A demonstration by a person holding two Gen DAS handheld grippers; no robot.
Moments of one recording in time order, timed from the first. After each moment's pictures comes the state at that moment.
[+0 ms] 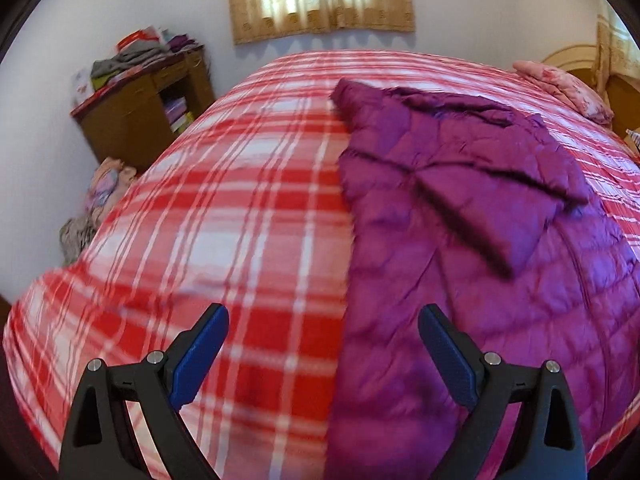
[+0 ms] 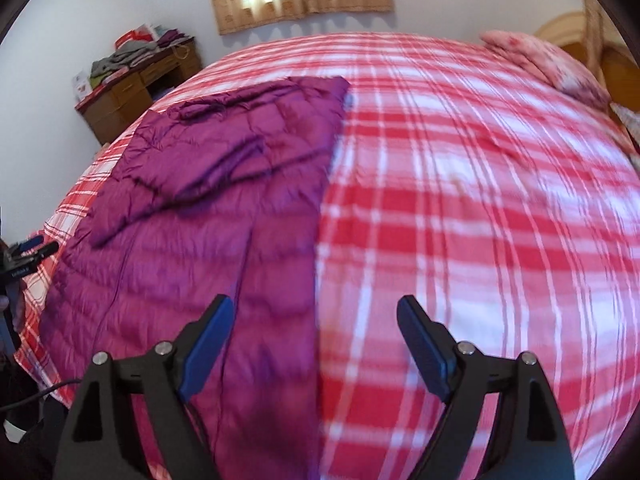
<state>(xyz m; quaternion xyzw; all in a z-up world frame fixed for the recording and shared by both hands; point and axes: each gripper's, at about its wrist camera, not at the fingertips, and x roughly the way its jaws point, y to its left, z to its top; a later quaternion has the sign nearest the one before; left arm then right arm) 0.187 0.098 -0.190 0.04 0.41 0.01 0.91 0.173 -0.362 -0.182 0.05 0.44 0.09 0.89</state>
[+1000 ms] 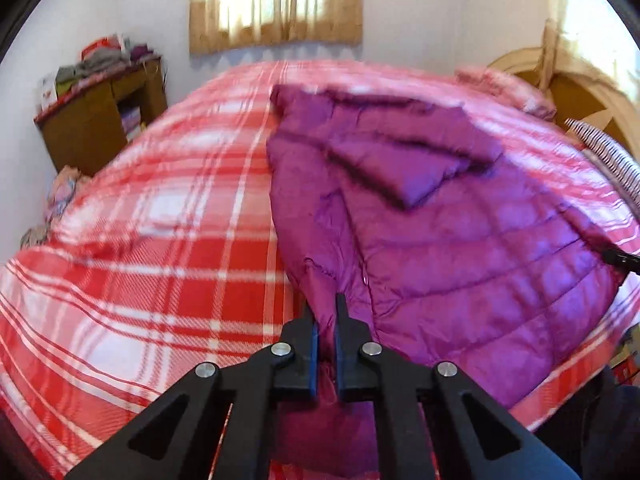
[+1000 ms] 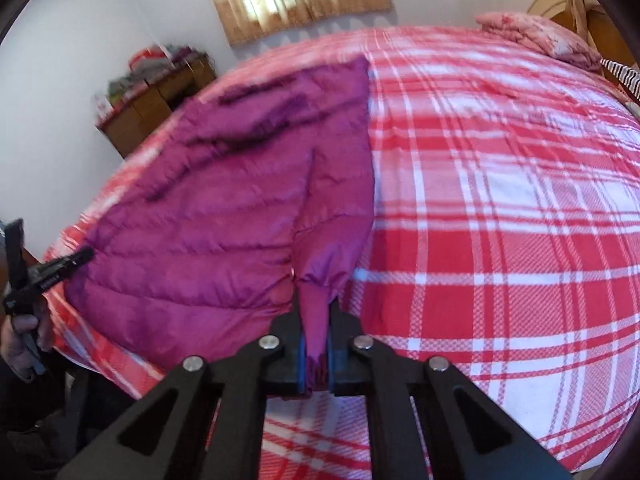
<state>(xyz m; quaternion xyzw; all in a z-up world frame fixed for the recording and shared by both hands) 0.103 0.078 -0.180 0.02 0.37 -0.11 0.92 0.078 -0.332 -0.195 0.11 0.41 0.13 0.90</state>
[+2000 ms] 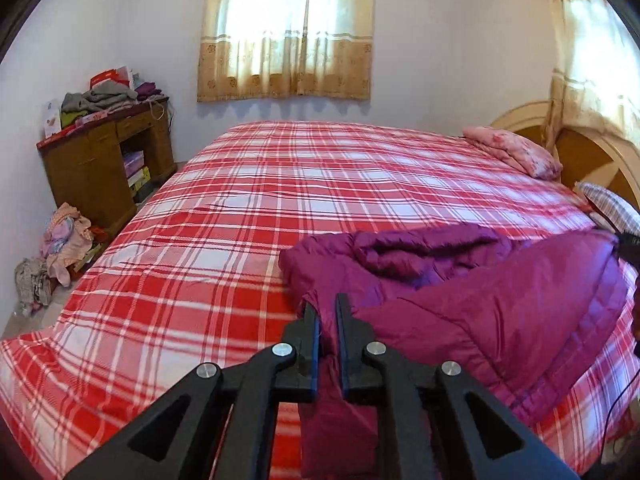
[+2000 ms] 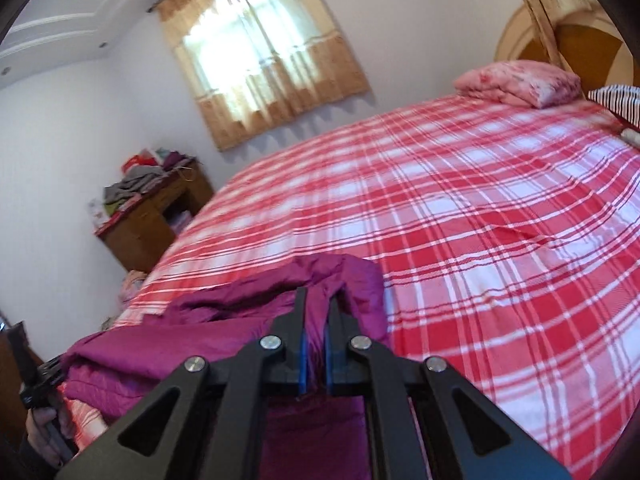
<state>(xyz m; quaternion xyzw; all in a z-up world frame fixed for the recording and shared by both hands) 0.241 0.091 -0.128 -0.01 0.30 -0.09 0.95 0.223 -0.353 -0.108 0.19 0.27 0.07 0.94</state>
